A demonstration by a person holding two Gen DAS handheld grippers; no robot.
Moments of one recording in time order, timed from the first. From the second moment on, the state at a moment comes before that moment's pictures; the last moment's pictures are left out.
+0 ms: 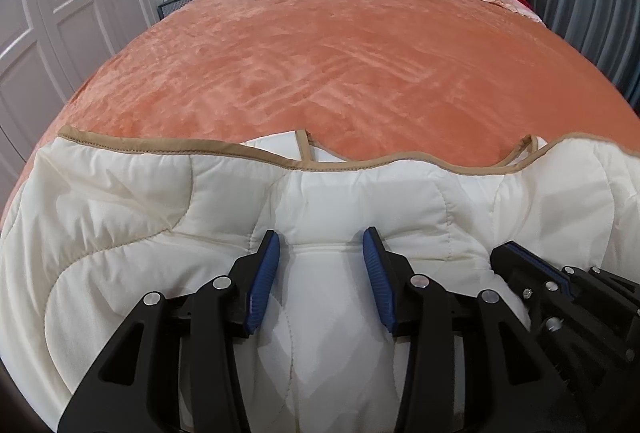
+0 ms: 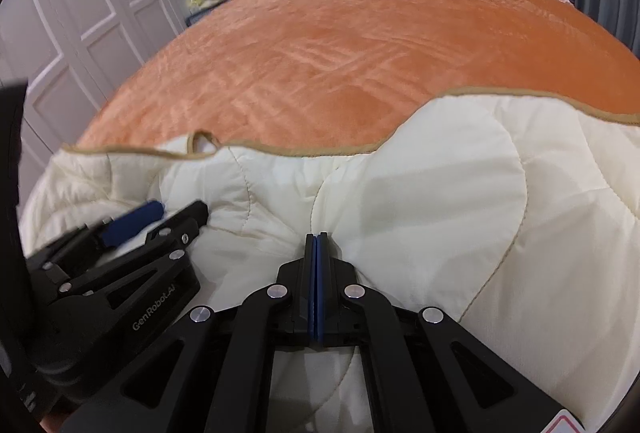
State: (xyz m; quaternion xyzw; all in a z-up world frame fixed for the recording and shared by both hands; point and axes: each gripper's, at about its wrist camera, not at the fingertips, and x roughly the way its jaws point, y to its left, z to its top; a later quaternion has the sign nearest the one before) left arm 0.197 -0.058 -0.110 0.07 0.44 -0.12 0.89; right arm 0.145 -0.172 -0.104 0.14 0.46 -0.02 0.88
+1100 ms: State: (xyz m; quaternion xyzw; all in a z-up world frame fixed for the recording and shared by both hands) left arm 0.073 0.188 -0.052 -0.15 0.50 0.01 0.85; right arm 0.025 -0.096 -0.042 0.17 0.51 0.01 0.84
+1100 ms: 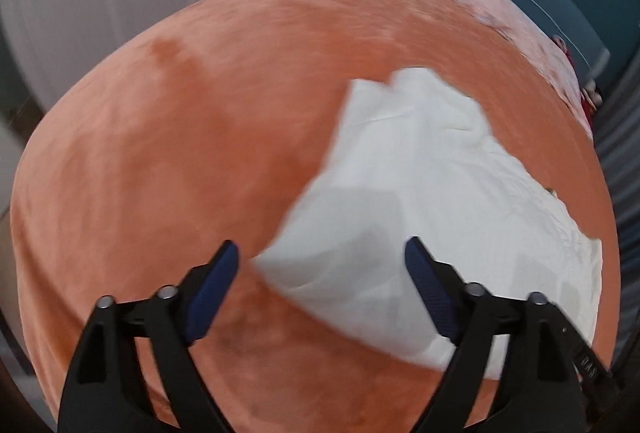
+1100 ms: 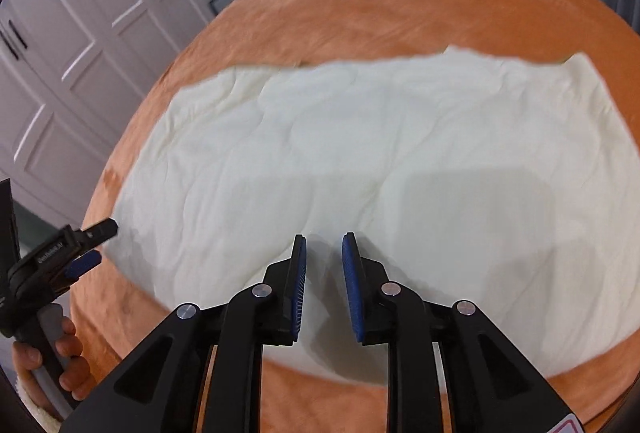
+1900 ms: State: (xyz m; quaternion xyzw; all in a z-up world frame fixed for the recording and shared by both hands) left arm 0.056 0.192 -0.020 -0.28 0.50 -0.13 0.81; right arm 0.001 -0.104 -0.040 0.17 0.53 -0.01 0.83
